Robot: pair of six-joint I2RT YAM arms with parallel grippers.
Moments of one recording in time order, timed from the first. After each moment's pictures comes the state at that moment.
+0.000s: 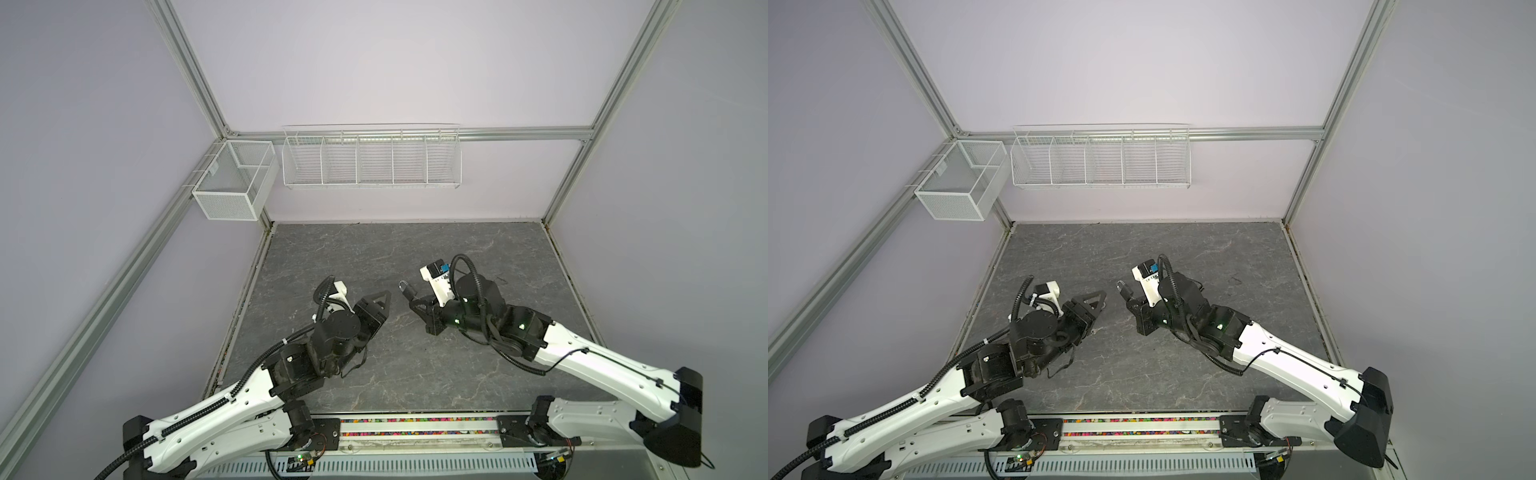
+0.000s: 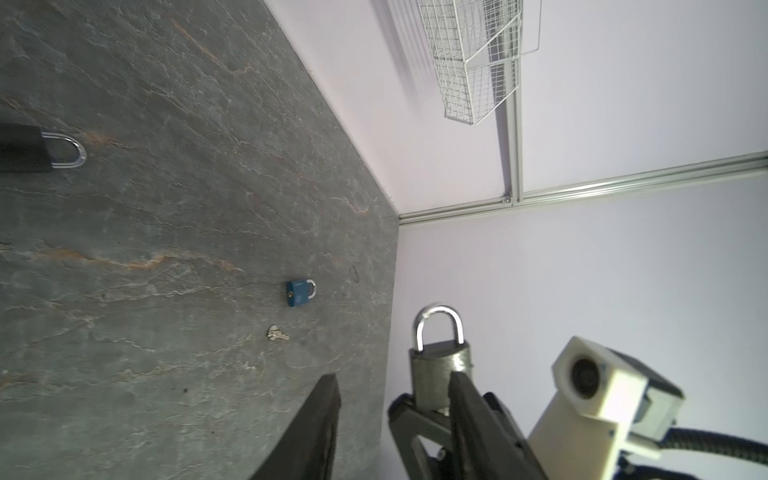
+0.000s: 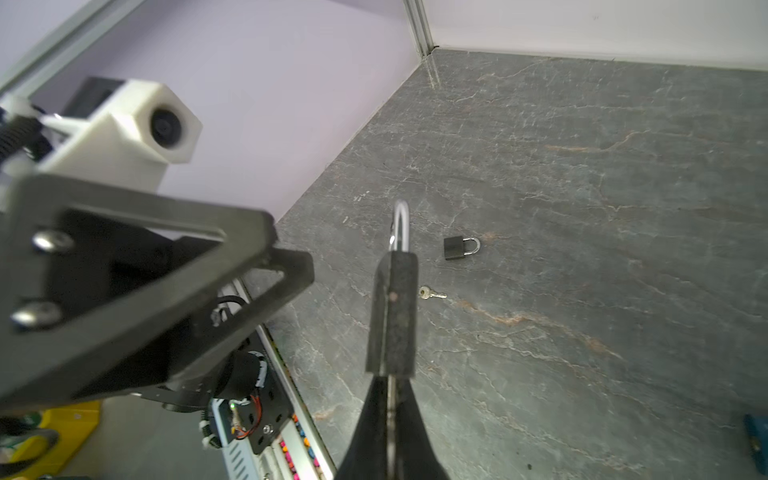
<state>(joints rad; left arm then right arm) -1.09 0.83 0.83 -0.28 -0.45 -1.41 0.99 1.18 1.06 -0.34 -0.05 0.40</state>
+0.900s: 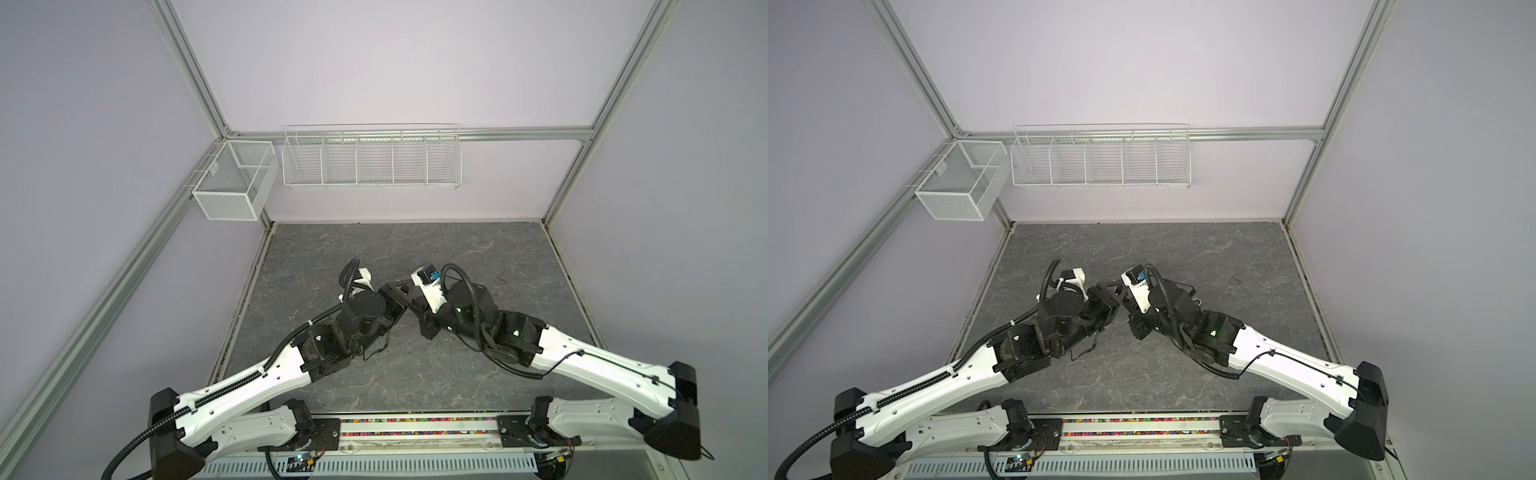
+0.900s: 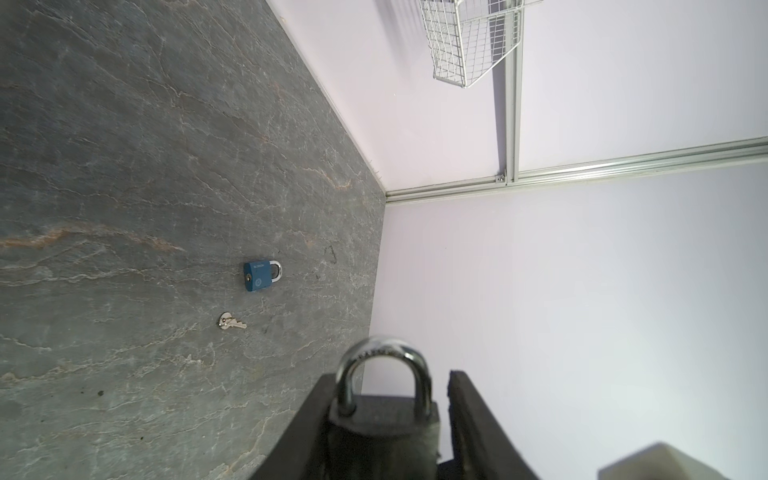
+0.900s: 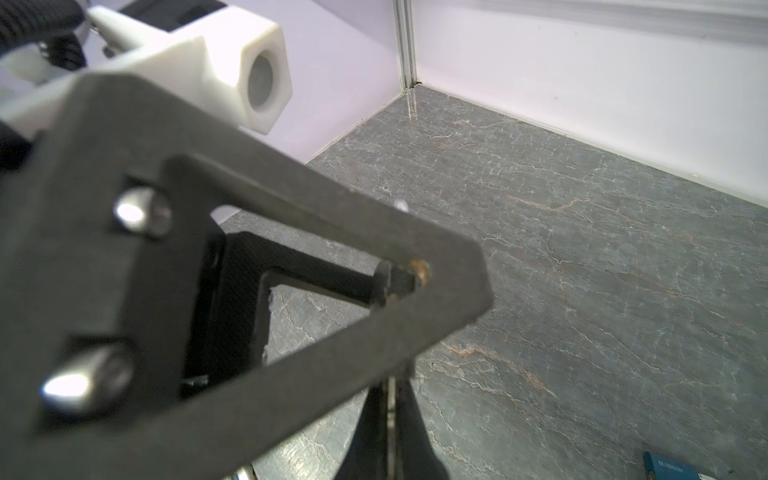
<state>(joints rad) -1.08 1.04 0.93 -0.17 -0.37 -1.46 1.07 1.20 1.06 -0.30 0.13 0.25</state>
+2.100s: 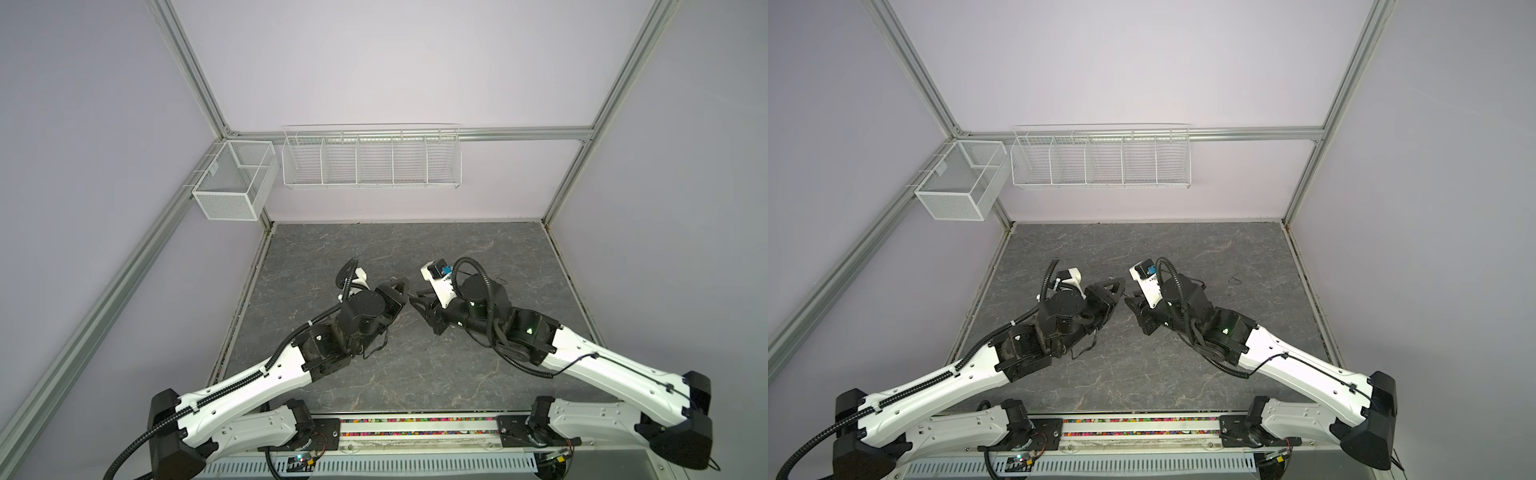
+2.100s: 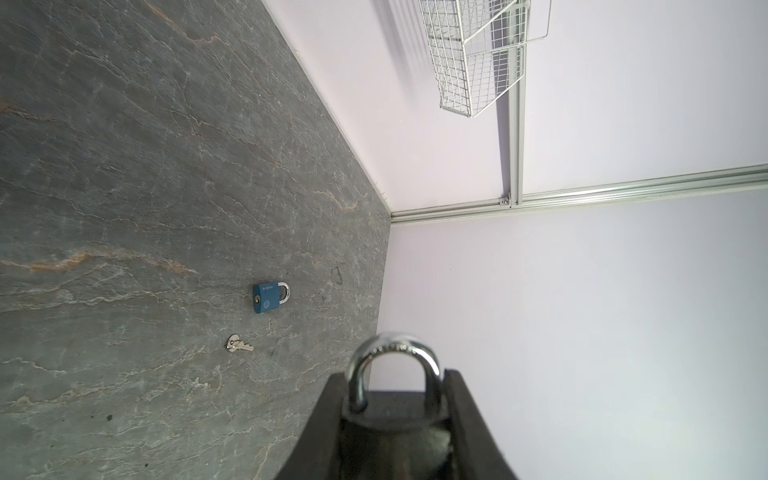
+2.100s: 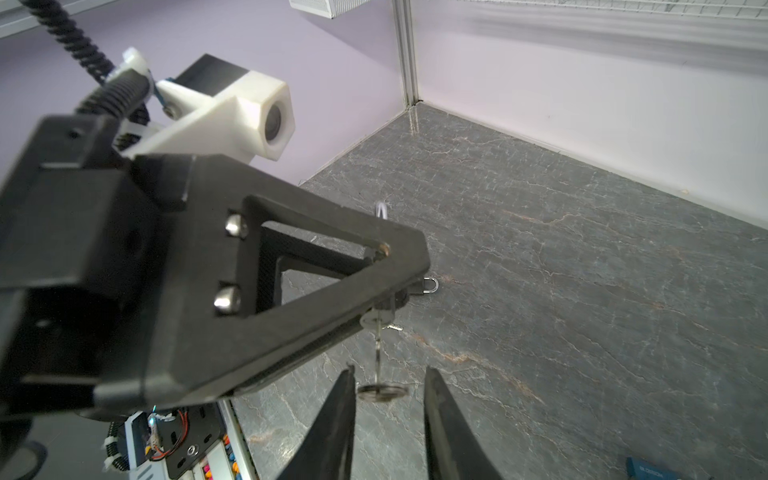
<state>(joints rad) -1.06 1.04 0.91 -0.15 -0.41 -1.46 1.01 1.15 1.07 -0.32 0.05 0.23</state>
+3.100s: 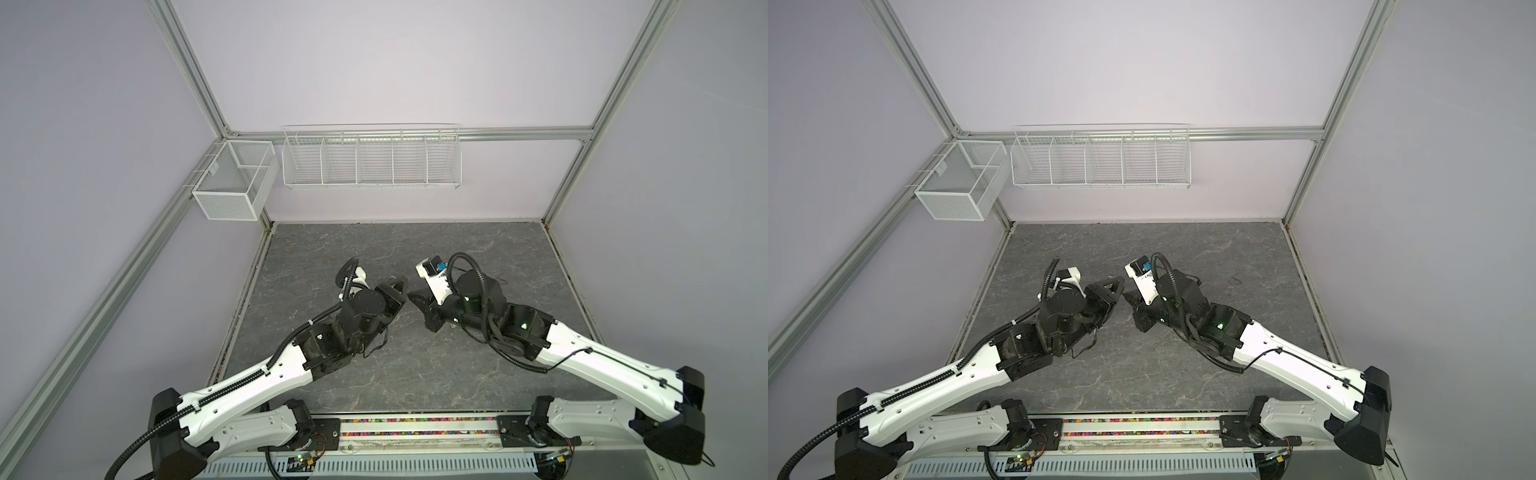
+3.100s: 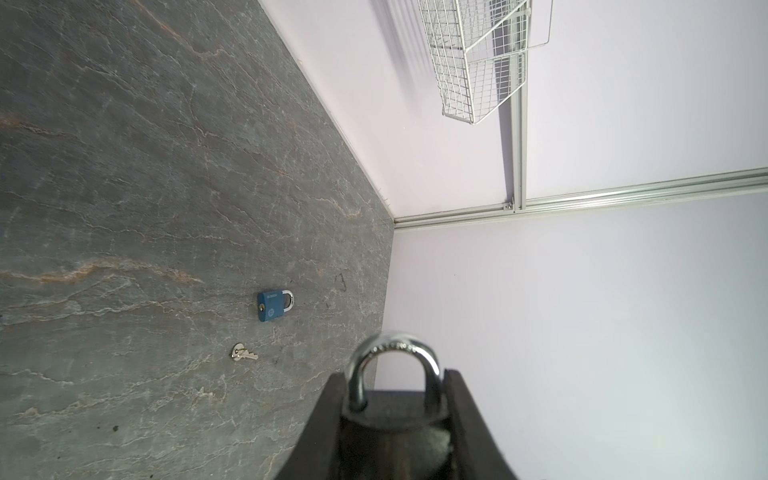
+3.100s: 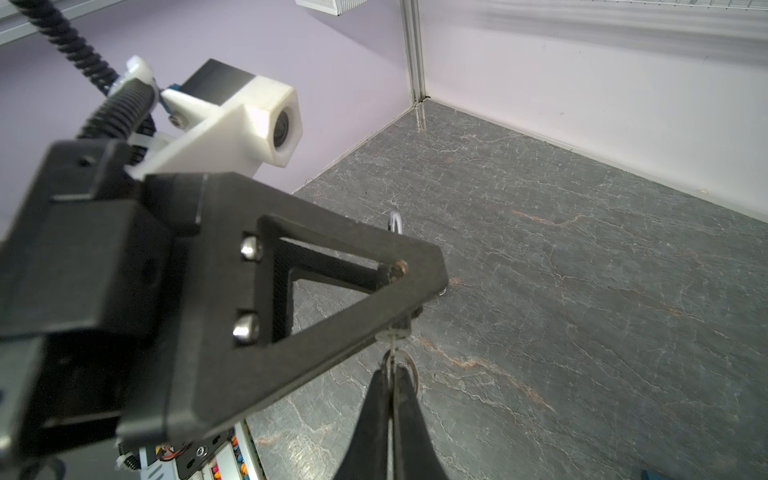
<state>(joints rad) -1.05 1.05 0.91 -0.15 -0.41 -1.45 1.01 1.19 1.11 -0.32 0.03 0.23</state>
